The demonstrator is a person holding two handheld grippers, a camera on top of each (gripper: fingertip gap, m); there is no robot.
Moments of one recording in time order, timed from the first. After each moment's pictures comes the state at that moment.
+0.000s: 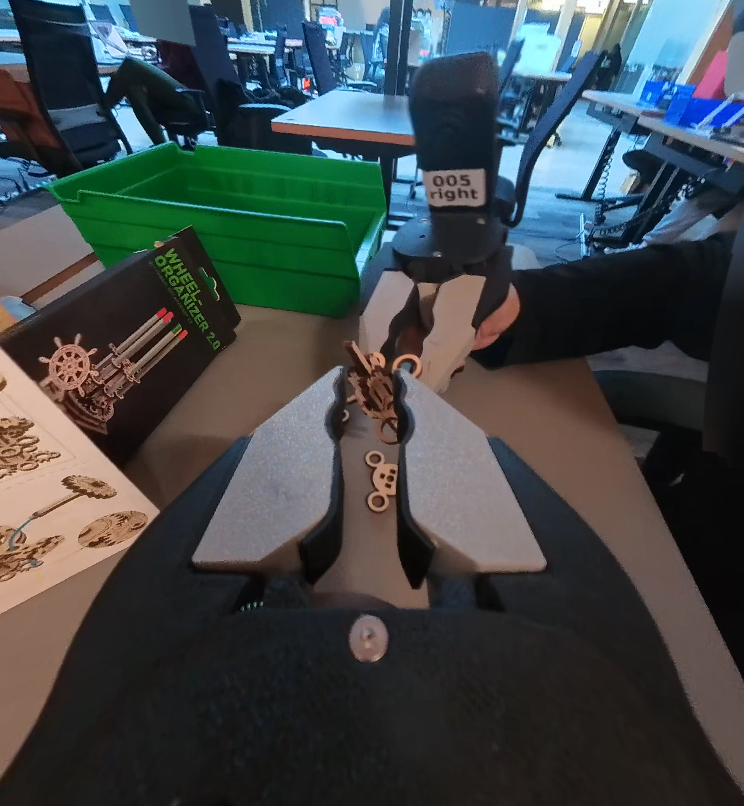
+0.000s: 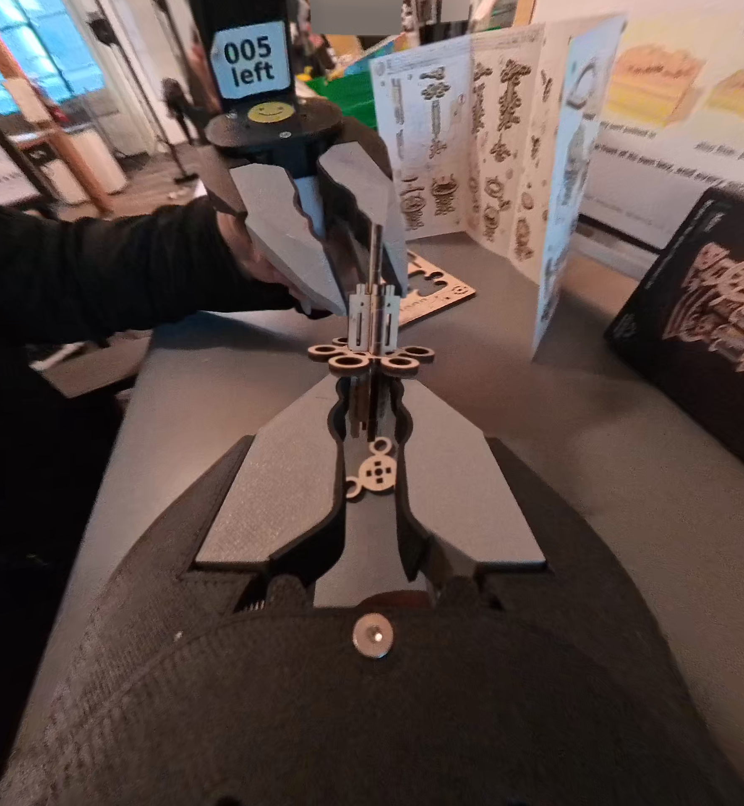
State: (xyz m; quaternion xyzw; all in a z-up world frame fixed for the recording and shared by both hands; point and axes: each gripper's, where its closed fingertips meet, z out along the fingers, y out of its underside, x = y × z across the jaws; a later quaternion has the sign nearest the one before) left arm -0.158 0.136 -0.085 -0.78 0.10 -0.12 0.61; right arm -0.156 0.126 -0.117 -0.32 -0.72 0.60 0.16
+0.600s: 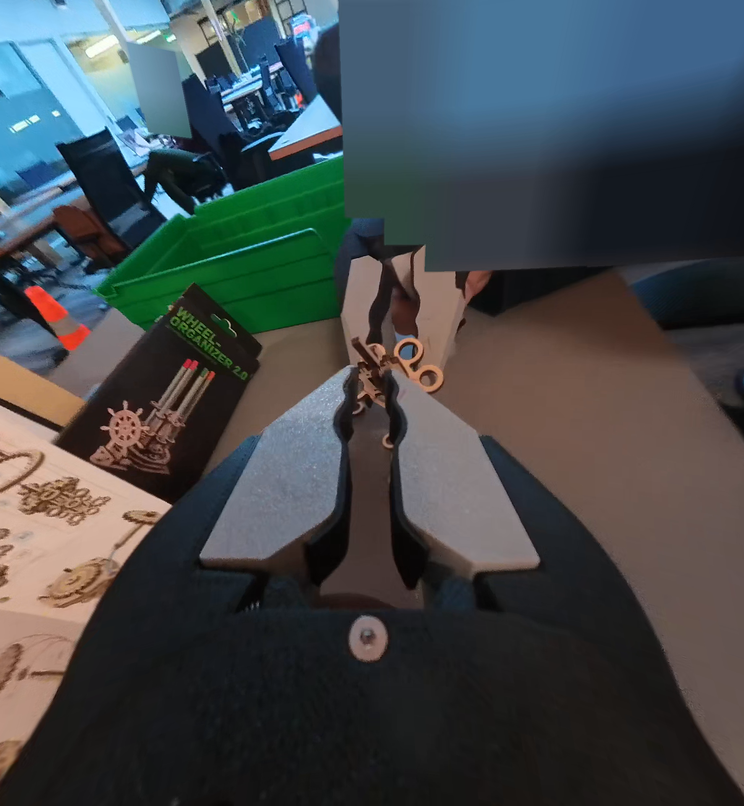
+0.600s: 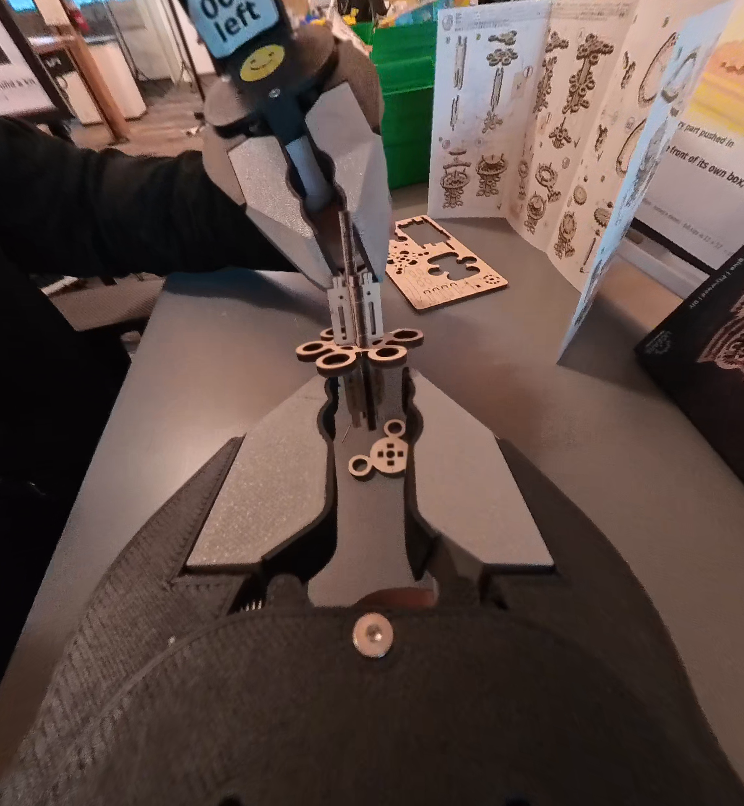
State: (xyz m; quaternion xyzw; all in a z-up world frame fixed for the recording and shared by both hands) left arm -0.139 0.119 -0.088 -0.76 0.23 0.01 0.61; right arm -0.141 0.117 -0.124 -0.26 -0.76 0.58 0.15
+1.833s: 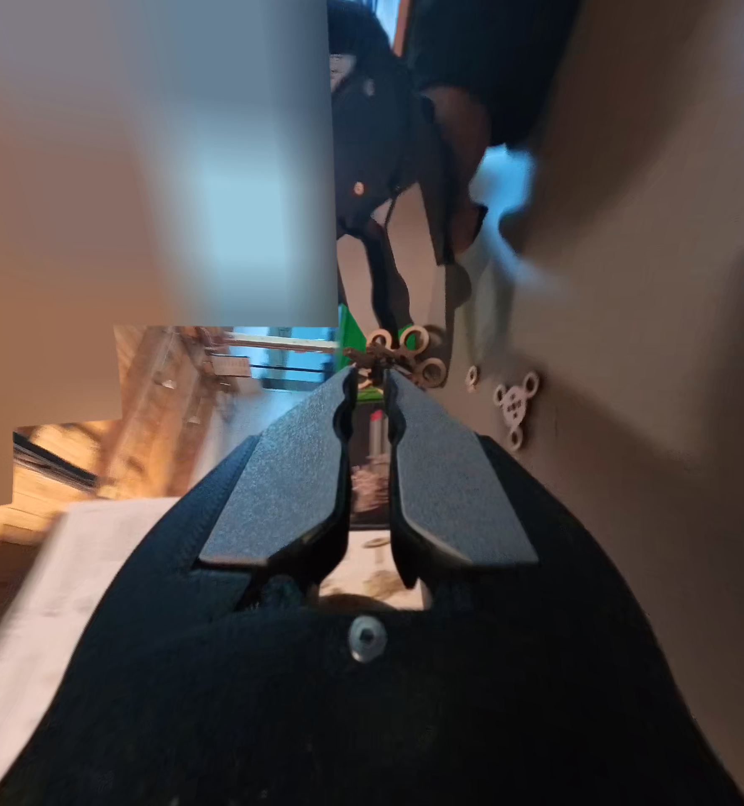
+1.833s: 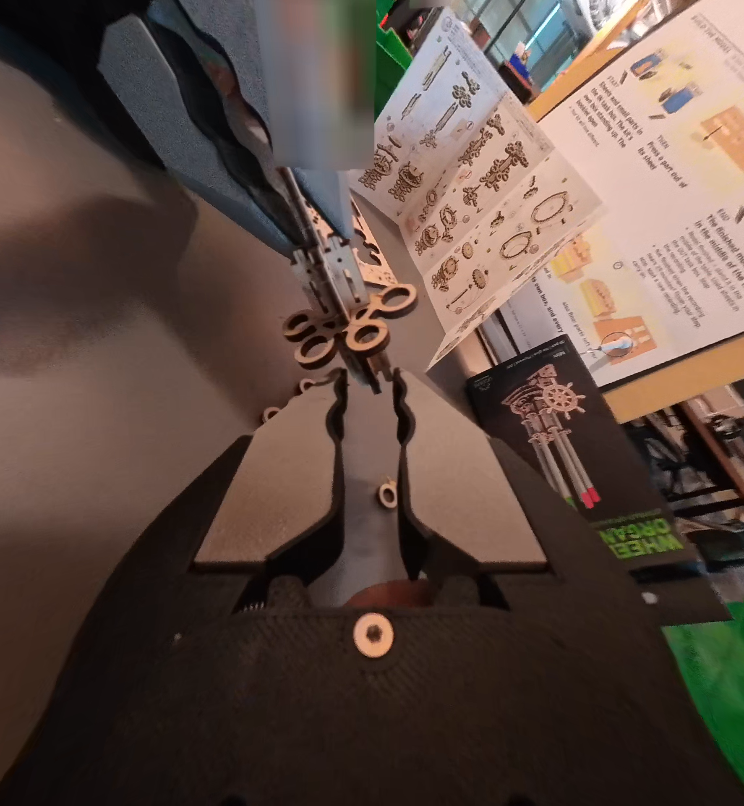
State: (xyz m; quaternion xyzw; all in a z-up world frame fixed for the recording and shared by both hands) left arm -0.106 0.112 -0.097 -0.56 0.47 0.46 0.50; right arm -0.142 0.133 -0.132 -0.12 -0.79 0.40 0.45
